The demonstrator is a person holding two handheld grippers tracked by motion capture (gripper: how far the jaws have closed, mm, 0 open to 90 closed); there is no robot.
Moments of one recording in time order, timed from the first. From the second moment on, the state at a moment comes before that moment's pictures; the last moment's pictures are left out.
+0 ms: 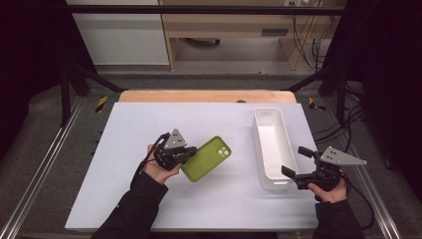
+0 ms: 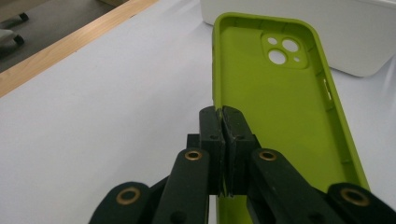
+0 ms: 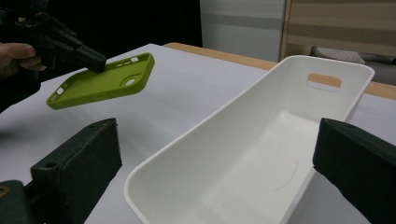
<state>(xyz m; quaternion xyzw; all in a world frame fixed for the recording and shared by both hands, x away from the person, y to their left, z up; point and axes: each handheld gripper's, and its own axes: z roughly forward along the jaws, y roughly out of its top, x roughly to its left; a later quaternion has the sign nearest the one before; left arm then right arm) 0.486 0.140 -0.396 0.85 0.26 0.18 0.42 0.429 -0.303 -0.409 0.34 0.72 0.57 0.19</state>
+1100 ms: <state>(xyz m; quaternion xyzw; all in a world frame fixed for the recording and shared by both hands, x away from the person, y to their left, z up) 0.461 0.155 -0.393 0.84 0.25 0.19 0.44 0.427 -0.258 -0.393 0.33 0.75 0.55 0.17</state>
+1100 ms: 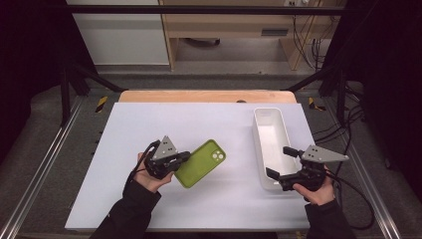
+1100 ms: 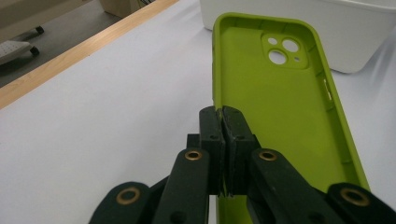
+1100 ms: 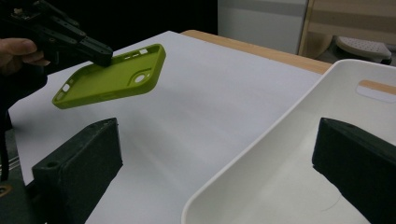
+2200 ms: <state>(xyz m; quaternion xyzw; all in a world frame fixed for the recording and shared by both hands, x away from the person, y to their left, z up) 0.456 0.139 -0.395 0.85 0.23 0.18 0.44 0.435 -0.209 -0.386 0.31 0.78 0.53 0.14</state>
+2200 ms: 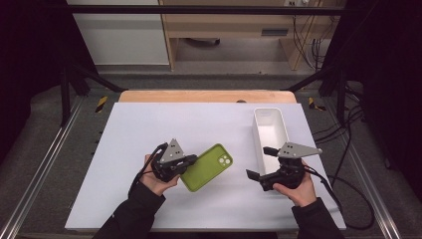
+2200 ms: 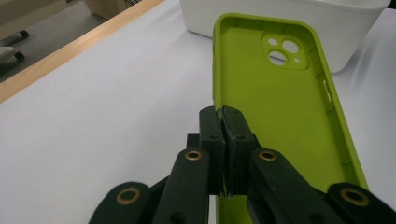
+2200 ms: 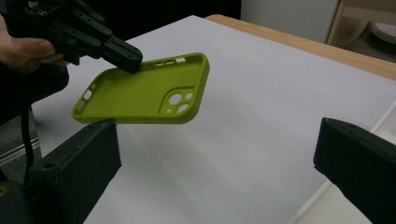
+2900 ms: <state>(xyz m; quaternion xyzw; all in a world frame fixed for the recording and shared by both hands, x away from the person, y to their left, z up) 0.451 0.134 -0.392 0.85 0.22 0.19 0.44 0.445 -0.185 -0.377 0.30 0.79 0.51 0.12</state>
